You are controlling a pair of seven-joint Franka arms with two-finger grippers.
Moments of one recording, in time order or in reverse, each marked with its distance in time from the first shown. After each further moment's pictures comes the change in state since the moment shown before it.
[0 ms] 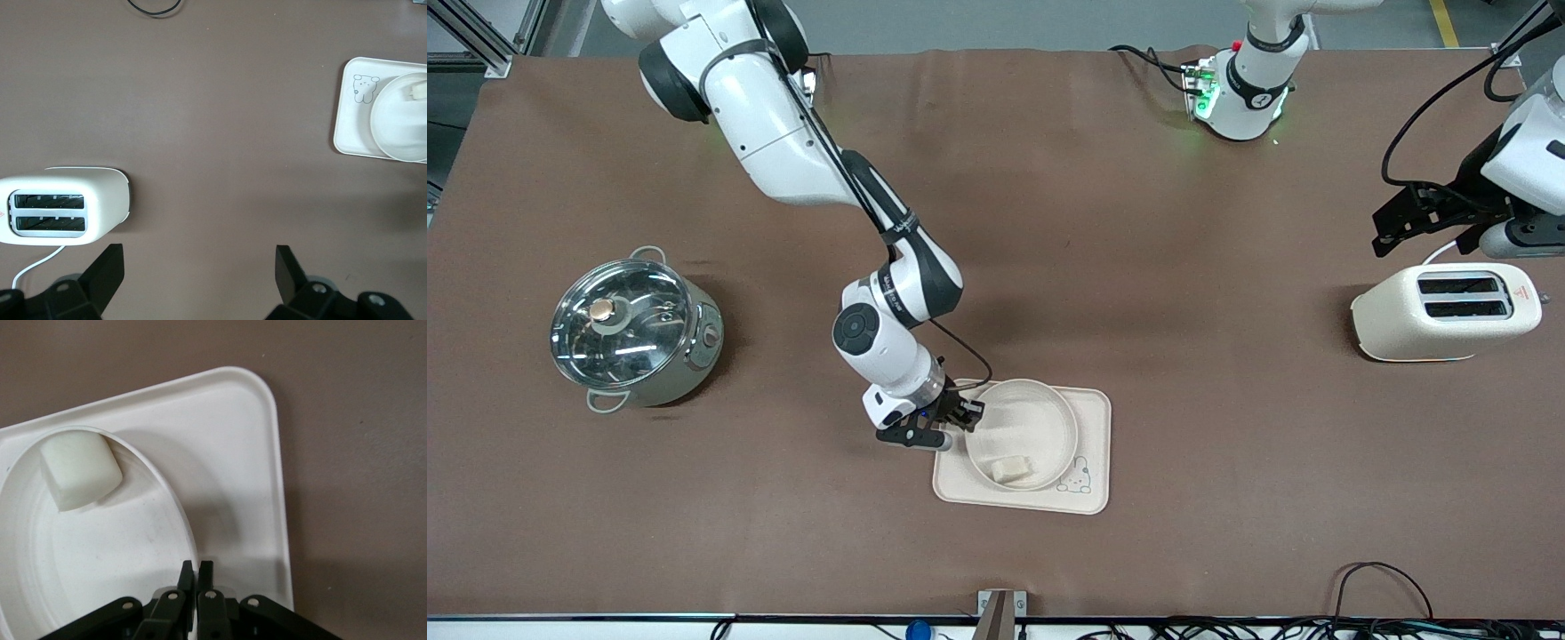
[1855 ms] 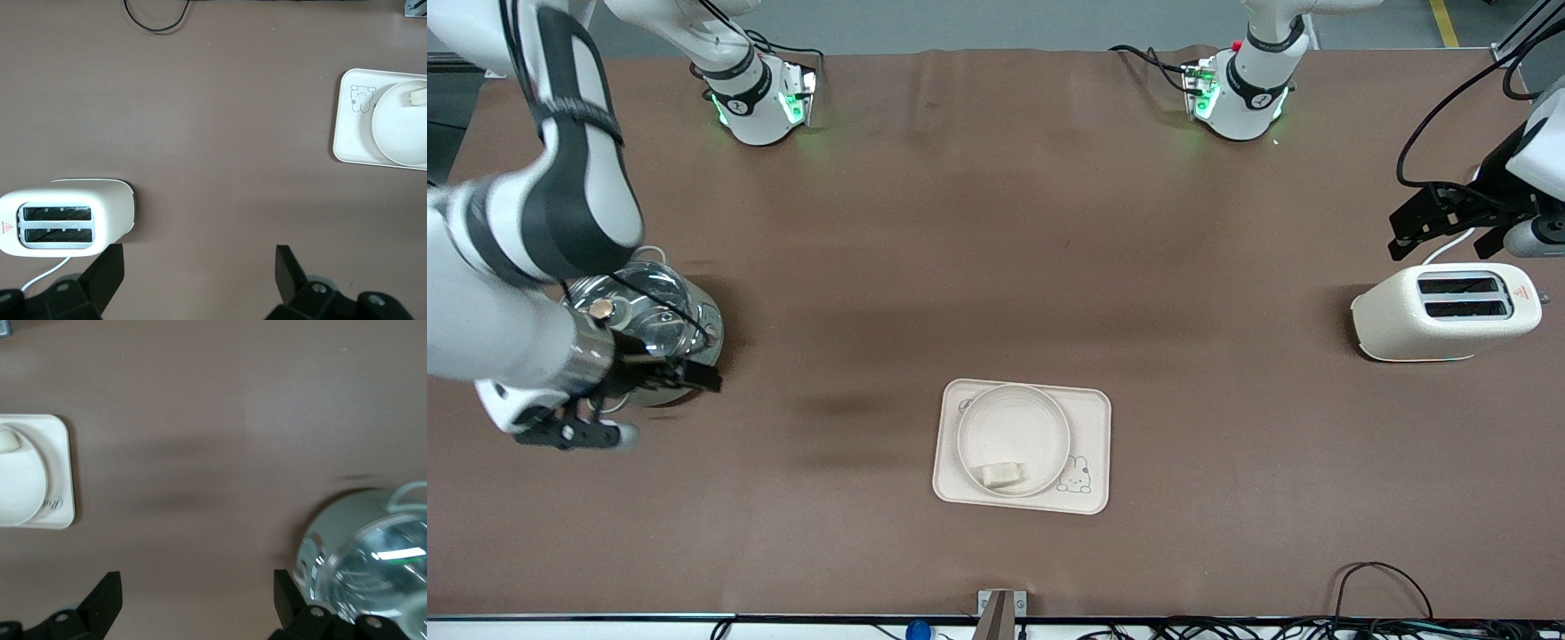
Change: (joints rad) left arm 0.003 0.010 0.008 0.034 0.000 0.007 0.031; right arm -0.421 -0.551 -0.012 0.031 -0.249 -0.974 -0.301
